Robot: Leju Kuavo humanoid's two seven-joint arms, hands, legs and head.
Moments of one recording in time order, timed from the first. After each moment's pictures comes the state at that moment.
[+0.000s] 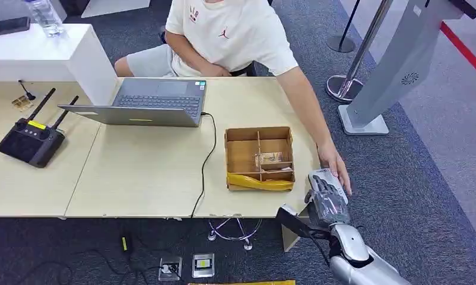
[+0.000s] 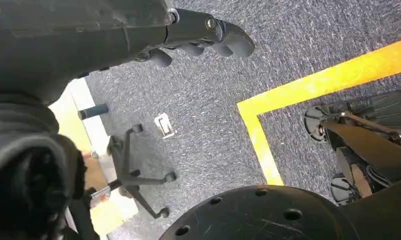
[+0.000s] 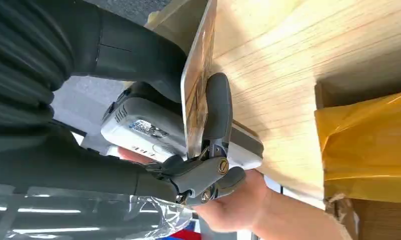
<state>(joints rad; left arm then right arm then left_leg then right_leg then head) -0.13 0.11 -1.17 -0.24 0.91 -0.14 -0.09 -0.41 -0.45 0.93 -1.09 0.76 -0.31 0.37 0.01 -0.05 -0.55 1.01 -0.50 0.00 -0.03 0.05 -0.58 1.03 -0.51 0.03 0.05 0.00</state>
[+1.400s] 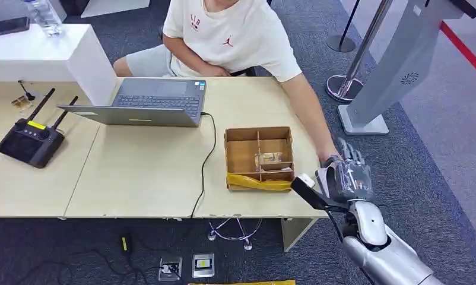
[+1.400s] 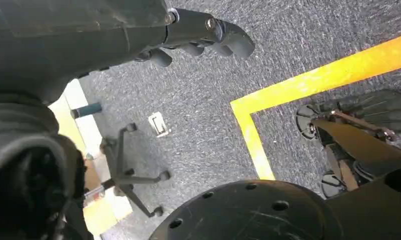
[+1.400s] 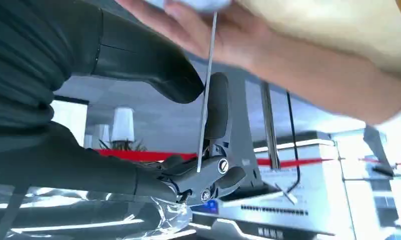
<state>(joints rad) -0.13 0.11 -1.15 -0.24 0.89 -0.14 -0.11 -0.46 -0.53 0.80 -1.29 0.93 -0.38 0.46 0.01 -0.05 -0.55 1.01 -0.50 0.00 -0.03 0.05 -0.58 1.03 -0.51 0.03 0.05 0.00</state>
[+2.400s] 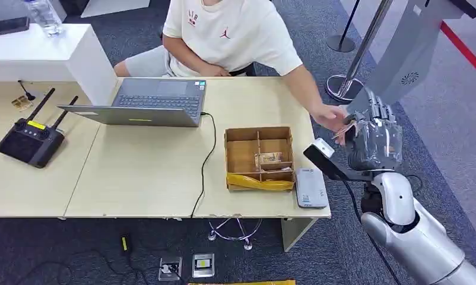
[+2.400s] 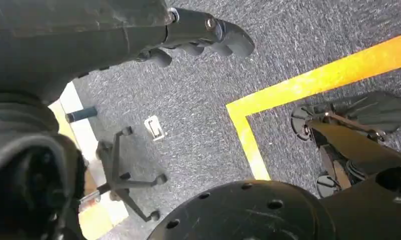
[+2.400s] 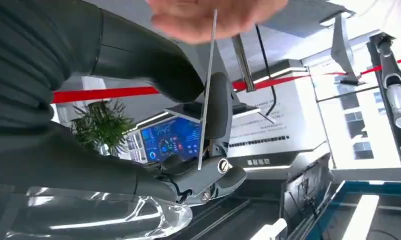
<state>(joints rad) -0.13 0.11 -1.12 -0.24 0.85 -0.14 -0.13 -0.55 -0.61 0.72 -1.55 1.02 -0.32 0.50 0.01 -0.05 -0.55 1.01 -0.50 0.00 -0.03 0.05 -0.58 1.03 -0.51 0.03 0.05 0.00</state>
